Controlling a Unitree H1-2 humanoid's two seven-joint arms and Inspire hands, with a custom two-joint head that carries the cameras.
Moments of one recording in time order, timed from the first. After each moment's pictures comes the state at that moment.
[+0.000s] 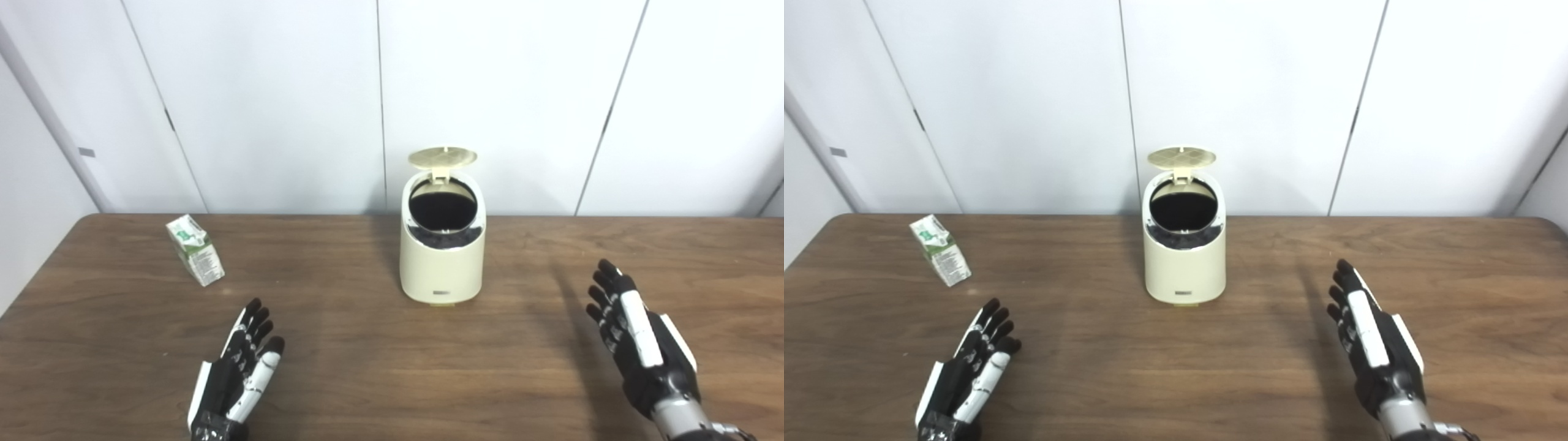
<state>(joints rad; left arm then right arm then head) 0.17 0.04 0.09 -0.23 -0.06 0.00 0.01 0.00 -0.21 -0.03 -0.34 0.29 0.39 -0.11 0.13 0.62</state>
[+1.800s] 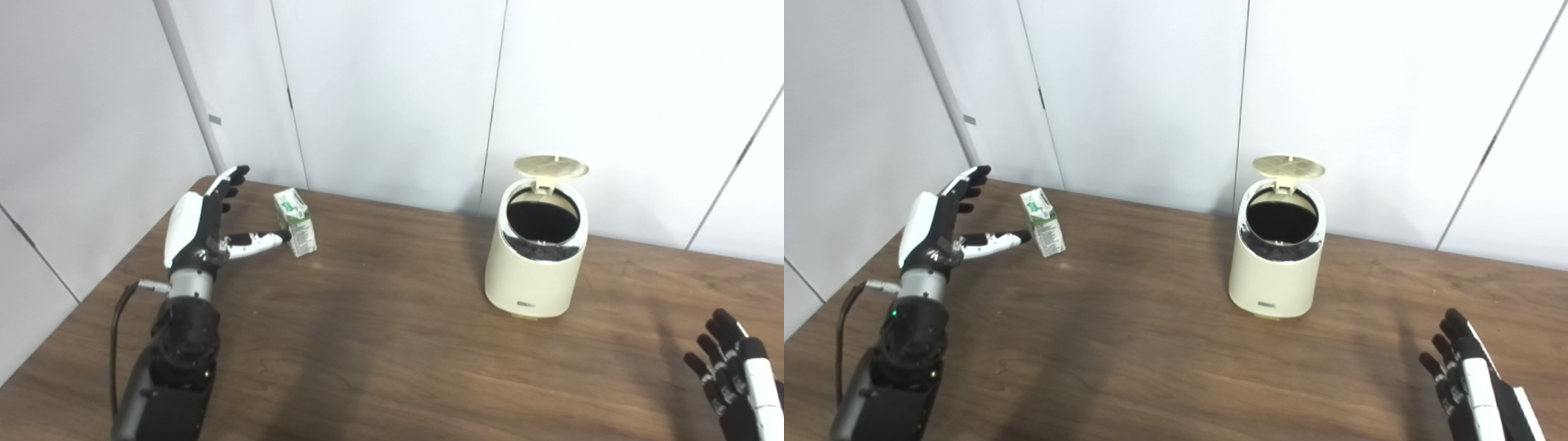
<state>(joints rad) -0.22 0.42 0.24 -0.12 0.42 0.31 0.08 0.02 -0.17 -0.11 -0.38 0.28 0.41 0.01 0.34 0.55</state>
